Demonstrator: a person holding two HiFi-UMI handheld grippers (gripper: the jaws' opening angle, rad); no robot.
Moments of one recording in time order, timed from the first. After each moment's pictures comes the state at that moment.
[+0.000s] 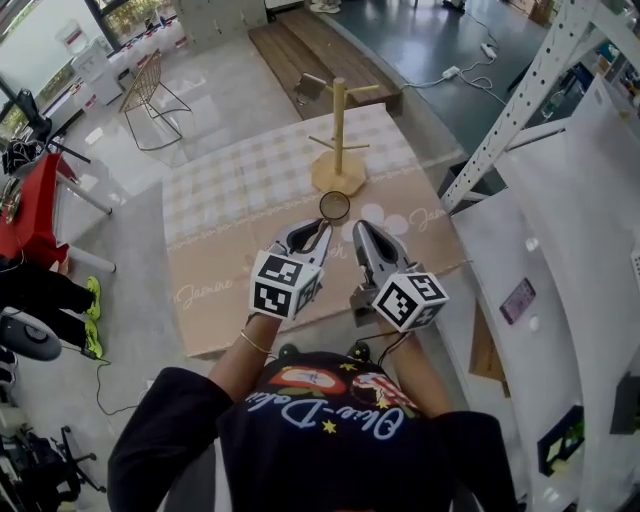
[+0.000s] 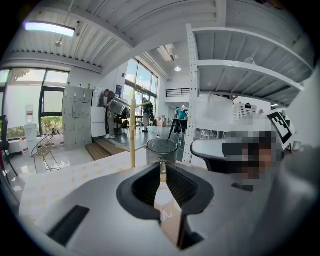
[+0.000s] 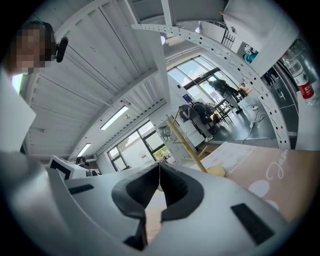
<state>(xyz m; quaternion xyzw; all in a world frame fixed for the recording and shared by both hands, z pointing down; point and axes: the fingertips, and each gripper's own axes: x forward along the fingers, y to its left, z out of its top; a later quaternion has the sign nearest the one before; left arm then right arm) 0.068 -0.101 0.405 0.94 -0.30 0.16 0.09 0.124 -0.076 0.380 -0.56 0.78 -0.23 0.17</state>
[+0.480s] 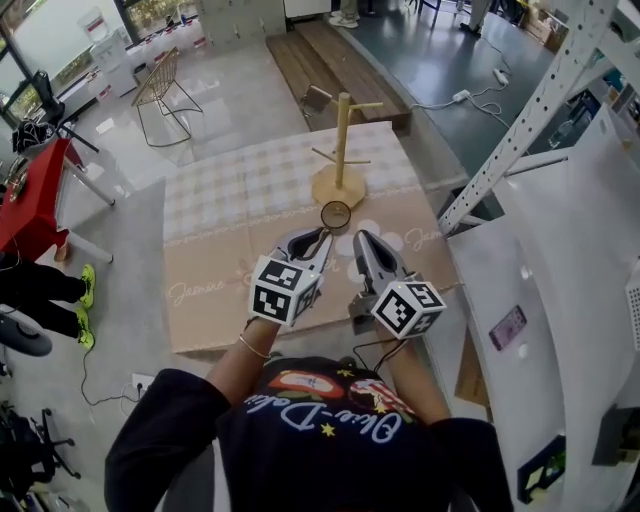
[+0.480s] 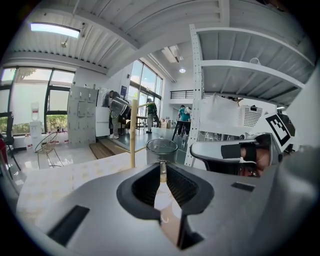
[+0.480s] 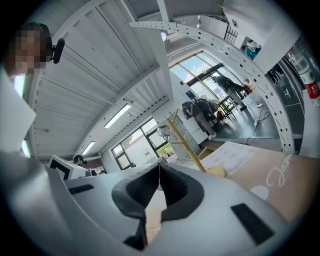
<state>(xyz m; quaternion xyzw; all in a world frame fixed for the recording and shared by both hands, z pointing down) 0.081 -0.102 0.403 0.93 -0.32 0.15 0.10 0.139 -0.081 0.382 -0.54 0.79 -0.23 0.16</state>
